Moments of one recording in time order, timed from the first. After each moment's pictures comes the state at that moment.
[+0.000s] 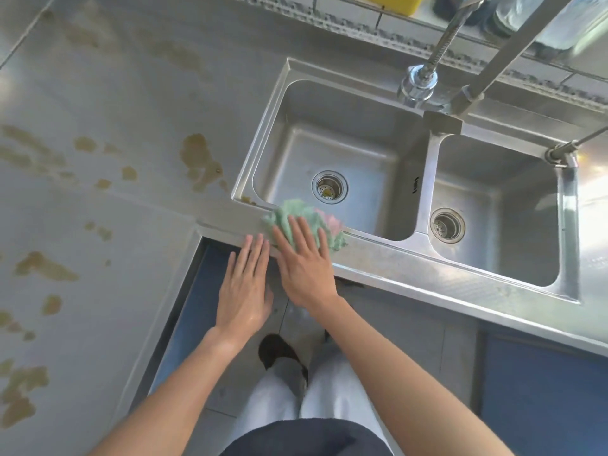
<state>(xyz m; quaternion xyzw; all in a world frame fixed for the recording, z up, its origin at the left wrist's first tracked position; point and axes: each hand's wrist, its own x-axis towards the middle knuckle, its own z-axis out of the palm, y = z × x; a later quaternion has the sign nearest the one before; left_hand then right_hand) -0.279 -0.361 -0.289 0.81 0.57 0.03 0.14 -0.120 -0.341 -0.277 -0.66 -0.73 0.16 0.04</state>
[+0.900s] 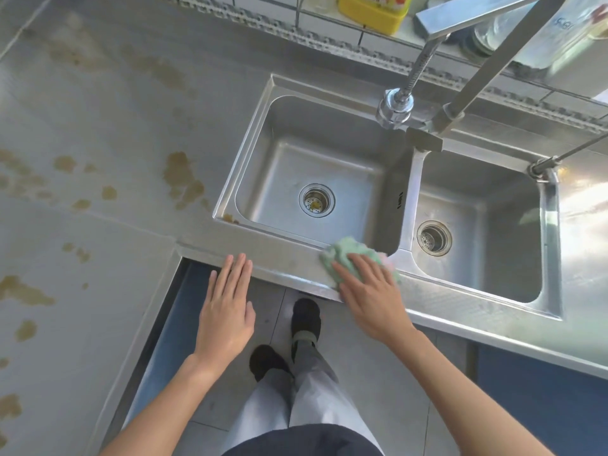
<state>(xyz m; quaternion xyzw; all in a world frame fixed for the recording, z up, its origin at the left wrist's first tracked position) -0.274 -0.363 -0.288 0.79 0.58 0.05 0.17 0.034 -0.386 -0.256 -0.68 -0.72 0.13 0.00</state>
